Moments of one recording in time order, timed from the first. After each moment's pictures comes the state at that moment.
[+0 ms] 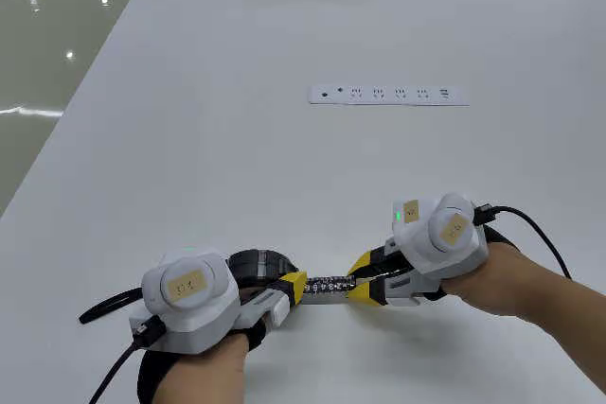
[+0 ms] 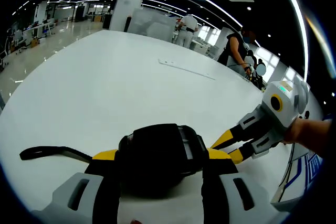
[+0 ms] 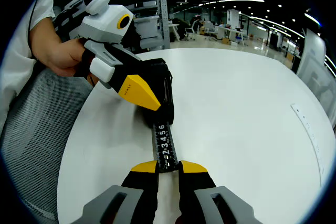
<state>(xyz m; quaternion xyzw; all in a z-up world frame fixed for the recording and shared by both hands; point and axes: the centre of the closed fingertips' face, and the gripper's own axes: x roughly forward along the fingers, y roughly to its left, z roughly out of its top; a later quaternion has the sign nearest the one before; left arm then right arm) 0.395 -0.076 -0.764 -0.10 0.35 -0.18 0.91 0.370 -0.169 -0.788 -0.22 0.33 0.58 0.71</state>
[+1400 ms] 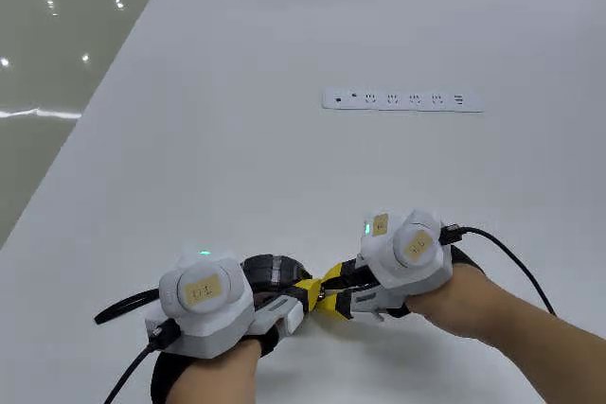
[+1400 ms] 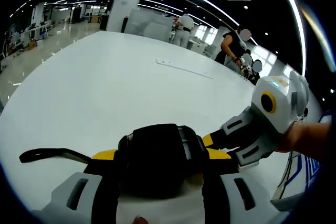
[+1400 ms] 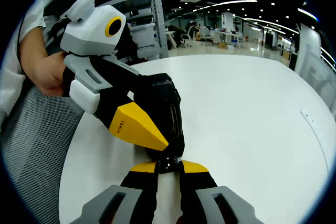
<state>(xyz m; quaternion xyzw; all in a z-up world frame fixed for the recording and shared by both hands) 0.394 -0.078 -0.764 -0.09 0.35 -0.19 0.91 0.369 -0.120 -0.791 -0.18 0.32 0.58 0.73</state>
